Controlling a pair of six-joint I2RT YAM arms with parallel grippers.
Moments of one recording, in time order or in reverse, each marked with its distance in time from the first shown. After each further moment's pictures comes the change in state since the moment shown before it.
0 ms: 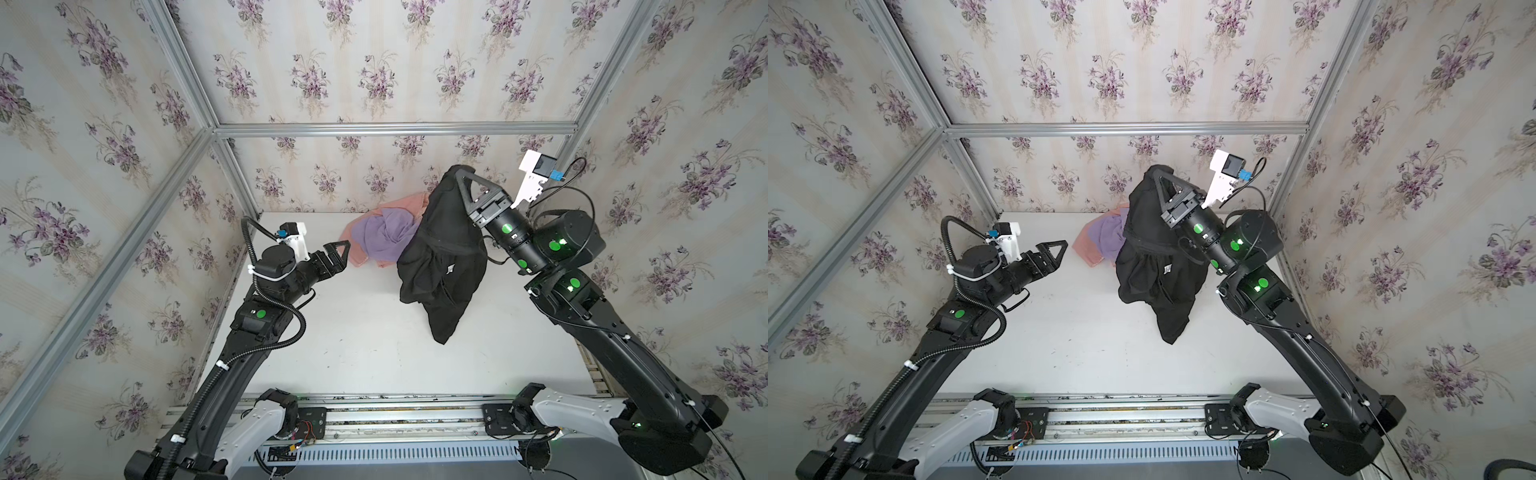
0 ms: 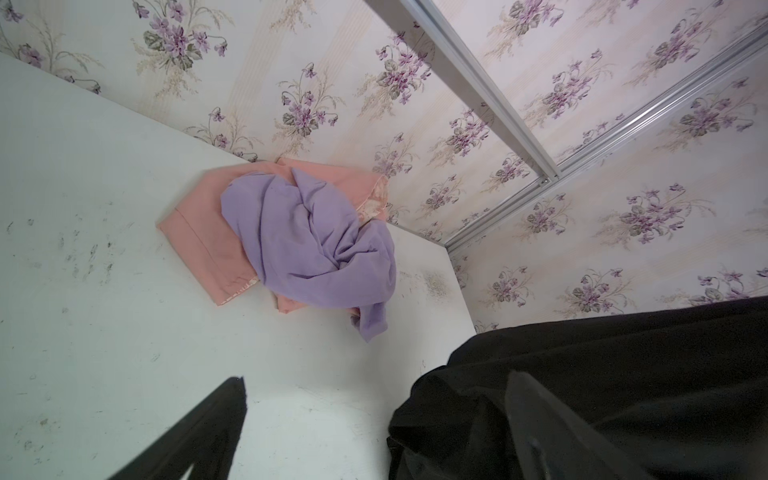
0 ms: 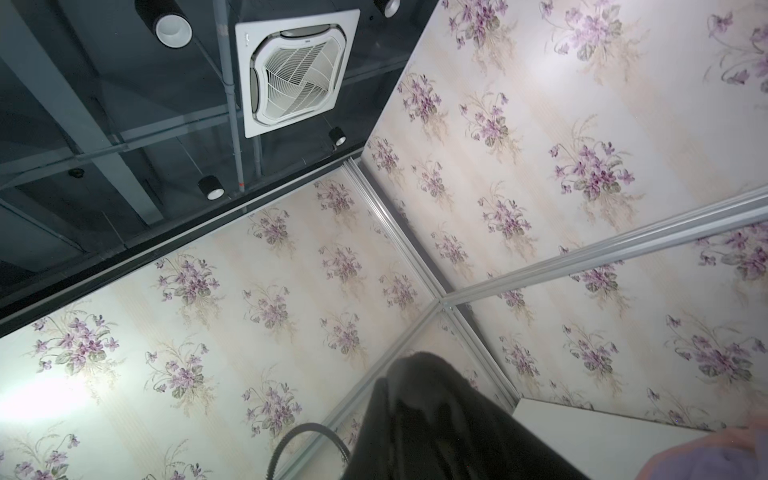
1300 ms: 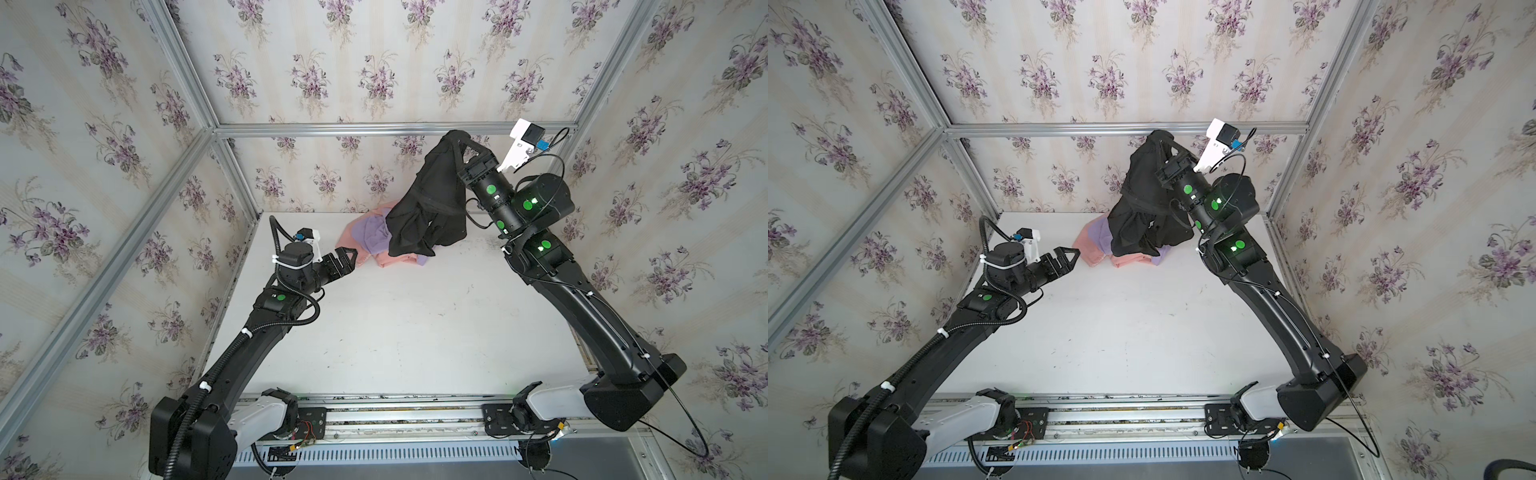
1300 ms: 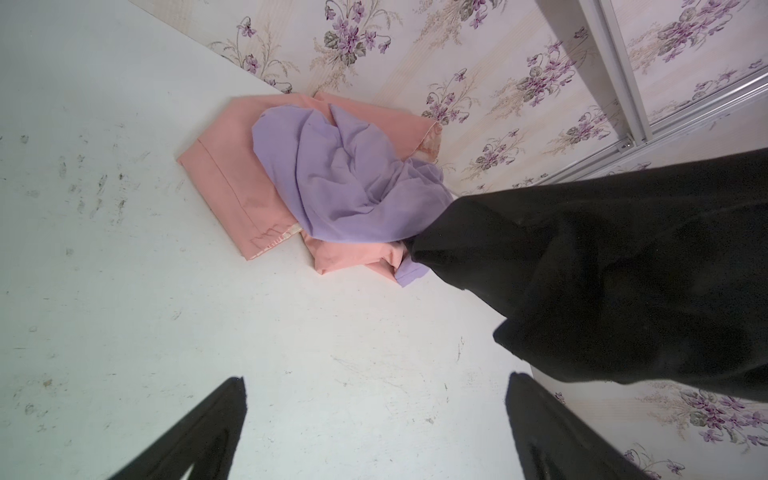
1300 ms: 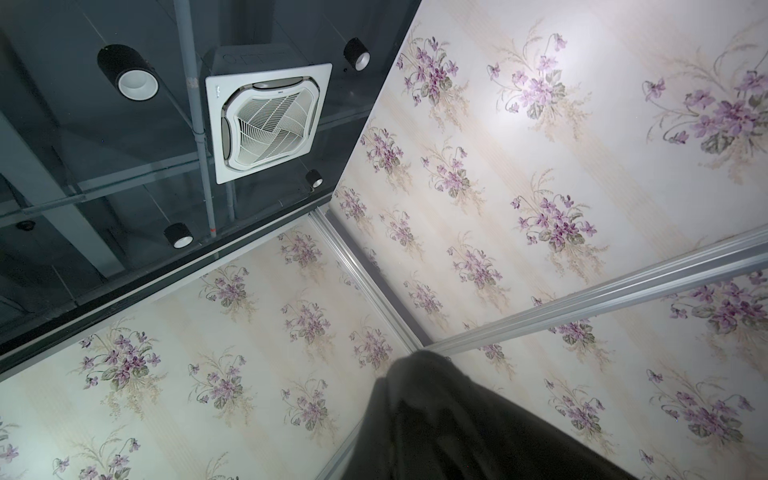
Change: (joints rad) left arm -0.001 0.194 -0.054 0.056 0.010 -0.003; right arm -0.102 0.248 0.248 0.092 0.054 0.017
